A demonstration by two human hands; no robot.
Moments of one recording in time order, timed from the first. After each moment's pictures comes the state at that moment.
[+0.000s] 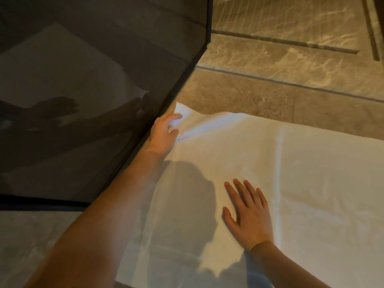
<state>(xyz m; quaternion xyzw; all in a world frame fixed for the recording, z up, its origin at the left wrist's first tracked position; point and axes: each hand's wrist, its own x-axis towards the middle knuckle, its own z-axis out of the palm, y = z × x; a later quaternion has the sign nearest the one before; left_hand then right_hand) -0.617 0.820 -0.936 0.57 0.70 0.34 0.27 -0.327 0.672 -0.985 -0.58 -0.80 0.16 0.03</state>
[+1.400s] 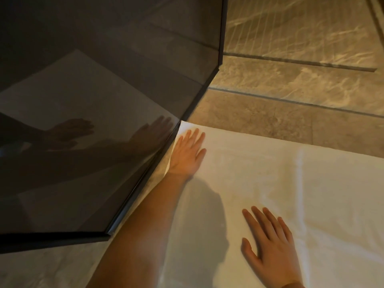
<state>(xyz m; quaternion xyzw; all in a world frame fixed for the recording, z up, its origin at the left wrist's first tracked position) -0.618 0.849 -0.994 0.72 0.69 0.06 0.11 -0.328 0.673 -0.982 -0.58 -0.79 0.17 0.03</state>
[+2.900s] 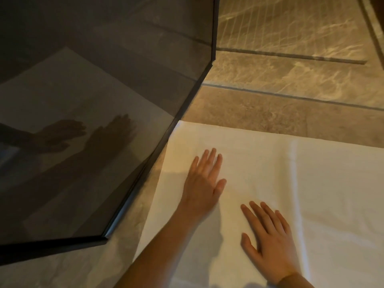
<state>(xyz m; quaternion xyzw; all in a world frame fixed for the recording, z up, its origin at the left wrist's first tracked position) -0.551 0.766 -0.977 0.76 0.62 0.15 0.11 -0.329 0.678 -0.984 -0.57 -0.80 0.16 0.04</state>
